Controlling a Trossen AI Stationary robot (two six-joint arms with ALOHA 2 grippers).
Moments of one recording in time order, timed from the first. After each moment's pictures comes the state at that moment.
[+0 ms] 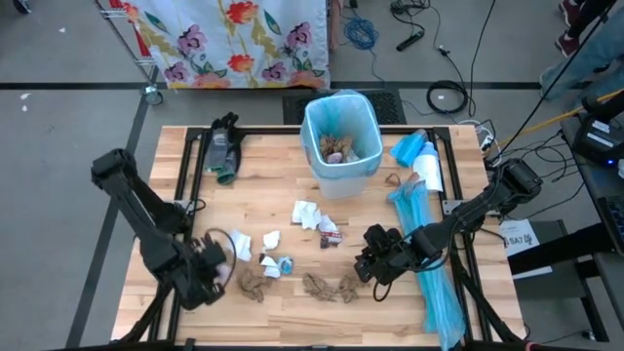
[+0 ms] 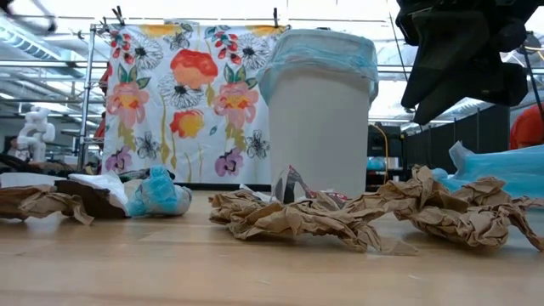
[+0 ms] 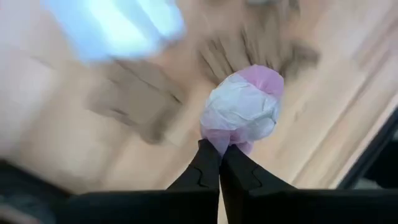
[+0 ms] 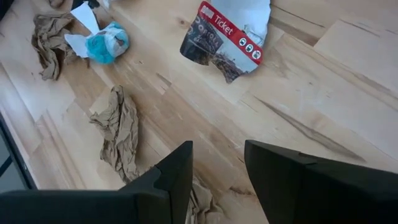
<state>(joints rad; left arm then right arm) -0.93 1.29 0.97 -1.08 -0.19 -1.54 0.55 1.50 0.95 -0.53 0.43 1.37</state>
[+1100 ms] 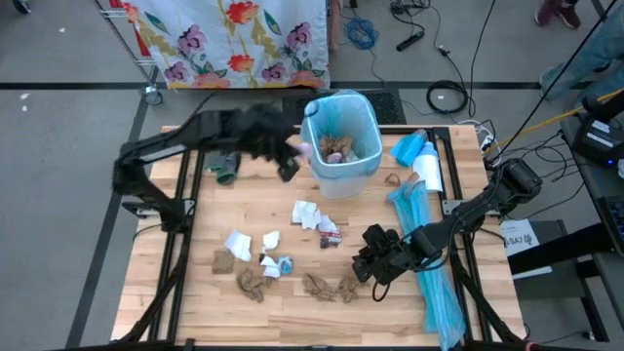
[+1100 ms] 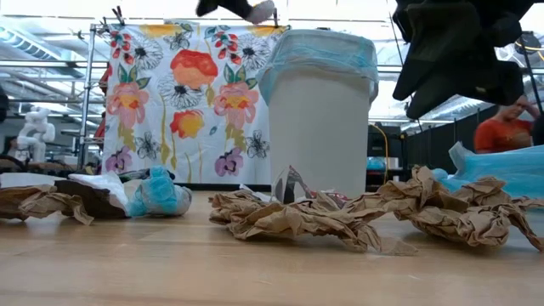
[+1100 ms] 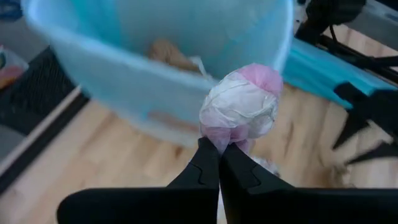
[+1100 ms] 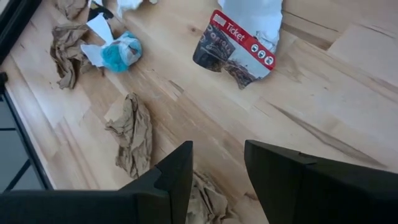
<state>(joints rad) 0.23 1.54 1.80 -1.03 -0.08 -0.29 0.54 1.50 0.95 -0.48 0.45 1.40</state>
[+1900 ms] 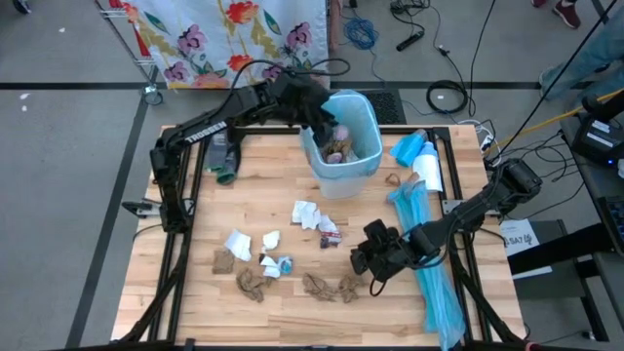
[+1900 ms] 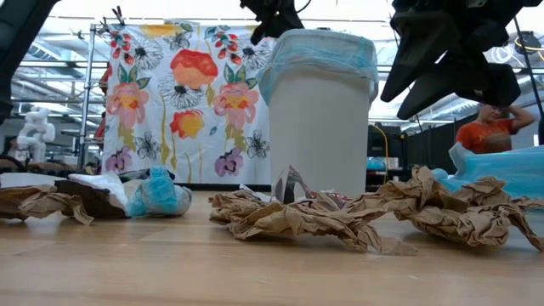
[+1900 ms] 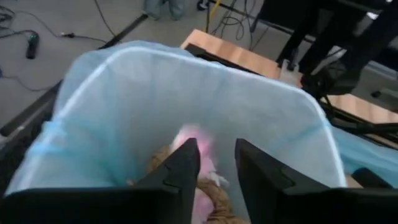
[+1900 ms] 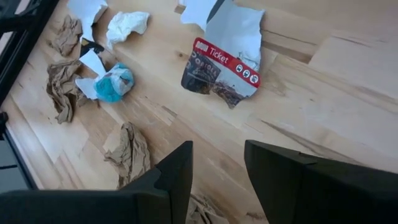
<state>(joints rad) 0.41 1.84 2.07 -0.79 0.12 -0.12 0.52 1.50 0.95 -0.49 0.51 1.48</state>
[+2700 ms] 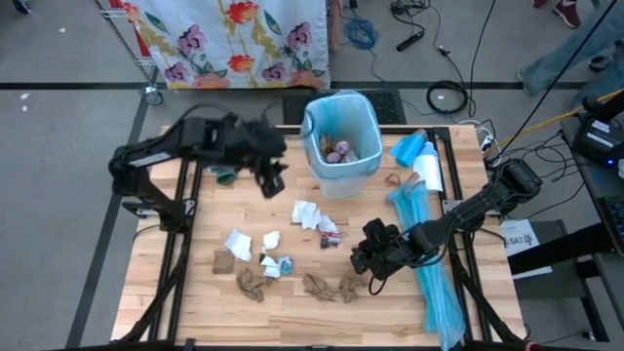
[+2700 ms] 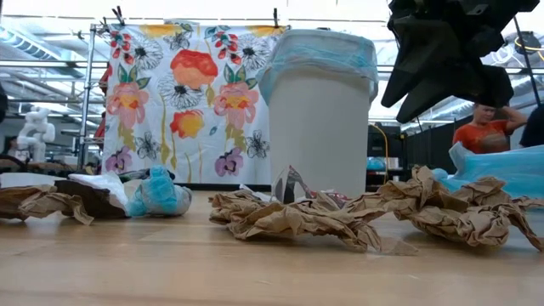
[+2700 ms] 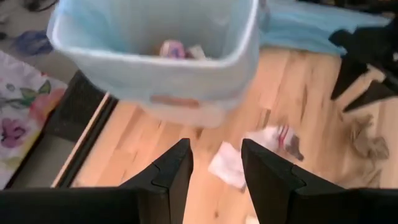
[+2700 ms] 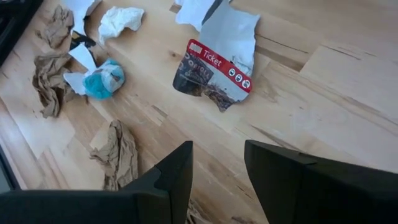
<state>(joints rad) 0.05 1.55 1.99 -1.30 -0.26 -0.22 0.51 1.50 0.95 -0.51 0.50 1.42</state>
